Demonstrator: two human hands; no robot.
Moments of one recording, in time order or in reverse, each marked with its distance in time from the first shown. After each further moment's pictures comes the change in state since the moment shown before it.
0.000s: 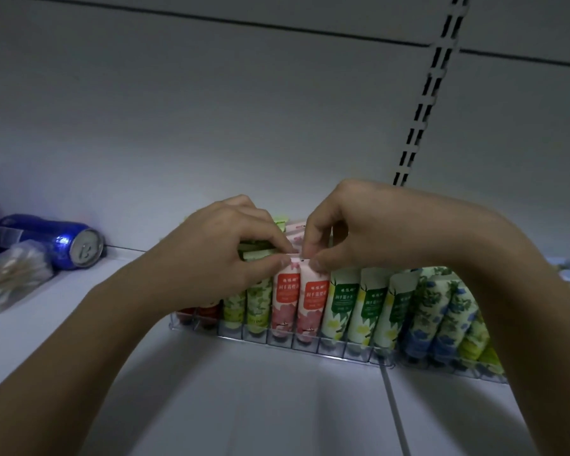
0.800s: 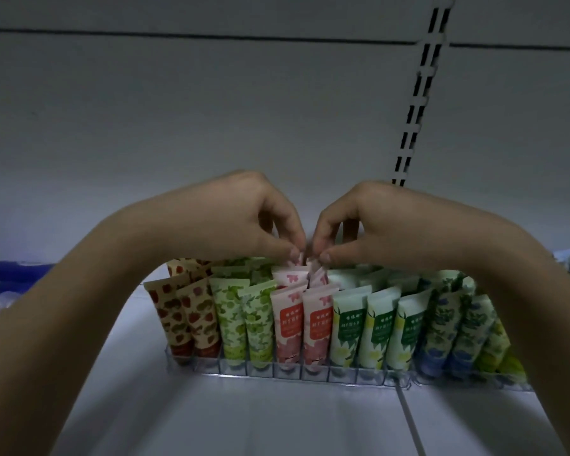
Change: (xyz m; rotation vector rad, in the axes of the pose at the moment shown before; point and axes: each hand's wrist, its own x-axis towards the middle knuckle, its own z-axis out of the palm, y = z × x) left_hand 0.075 -0.001 -0.035 -0.086 -0.445 -0.074; right_hand 0.006 0.027 -0.007 0.055 0.105 0.074
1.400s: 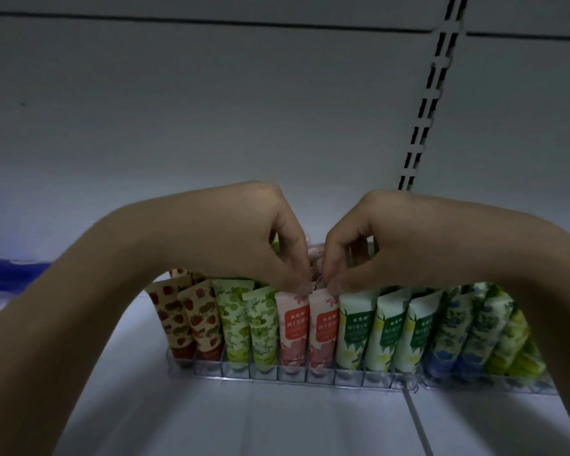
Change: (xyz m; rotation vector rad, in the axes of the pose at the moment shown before) left_hand -0.004 0.003 0.003 -0.004 -0.128 0.030; right_hand -0.008 -0.010 -0.002 0.055 -0.130 -0.036
